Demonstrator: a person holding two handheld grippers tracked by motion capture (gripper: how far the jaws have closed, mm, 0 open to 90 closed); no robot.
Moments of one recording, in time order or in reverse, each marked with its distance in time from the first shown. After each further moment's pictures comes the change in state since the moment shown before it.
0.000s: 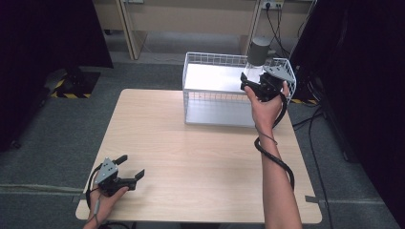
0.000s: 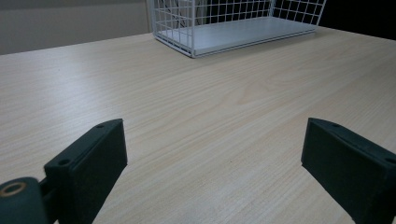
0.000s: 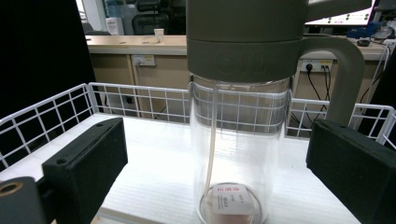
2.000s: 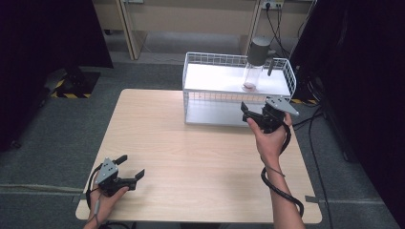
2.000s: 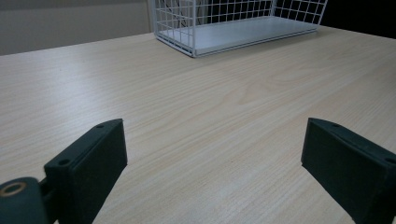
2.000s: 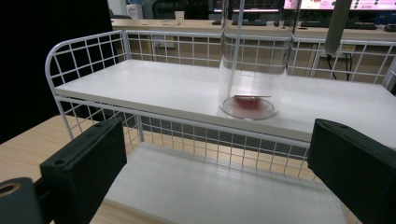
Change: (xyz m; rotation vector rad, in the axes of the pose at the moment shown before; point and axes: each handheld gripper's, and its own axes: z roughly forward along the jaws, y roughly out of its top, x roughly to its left) left arm -0.001 0.000 0.000 0.001 0.006 0.003; right arm 0.003 -0.062 -0.060 0.039 0.077 -0.030
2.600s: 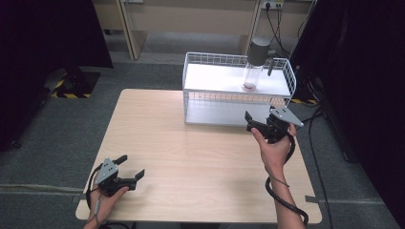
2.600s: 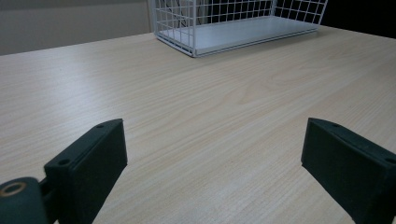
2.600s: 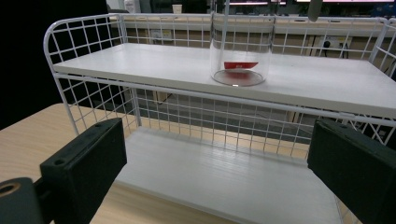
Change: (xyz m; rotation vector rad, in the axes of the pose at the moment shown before) left arm 0.000 0.000 0.000 0.001 0.001 0.000; right arm -0.007 -0.023 -0.019 0.016 -0.007 0.003
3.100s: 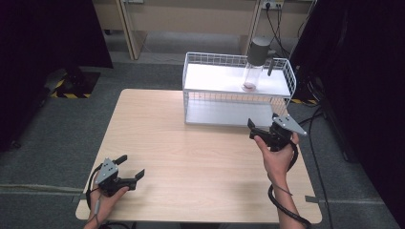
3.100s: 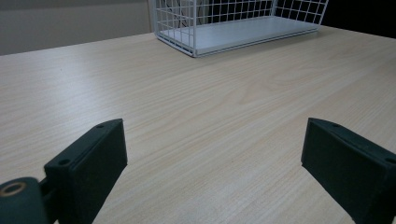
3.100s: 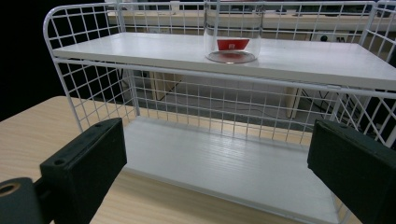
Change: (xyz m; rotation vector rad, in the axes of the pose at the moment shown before) left arm 0.000 0.000 0.000 0.000 0.002 -0.001; right arm -0.005 -0.017 -0.015 0.007 -0.006 0.008
